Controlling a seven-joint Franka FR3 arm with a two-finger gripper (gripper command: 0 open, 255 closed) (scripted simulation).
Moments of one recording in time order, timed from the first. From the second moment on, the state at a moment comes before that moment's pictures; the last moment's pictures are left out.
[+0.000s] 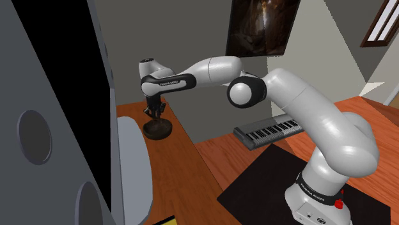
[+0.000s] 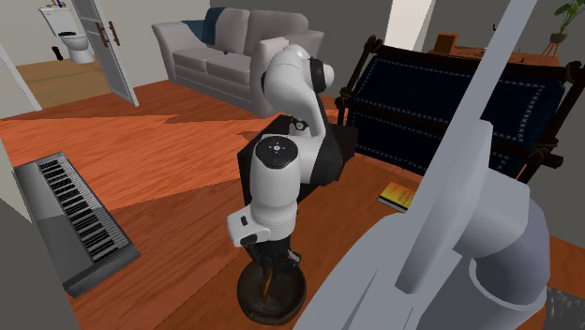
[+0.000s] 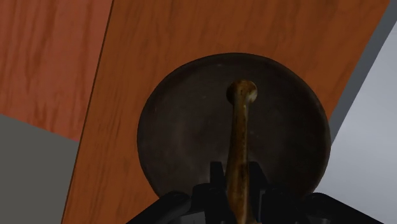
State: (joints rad) arm 0.16 1.11 0.26 -0.78 -0.33 1.88 0.35
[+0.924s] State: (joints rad) arm 0.16 1.12 0.26 -0.80 -0.33 1.92 0.36
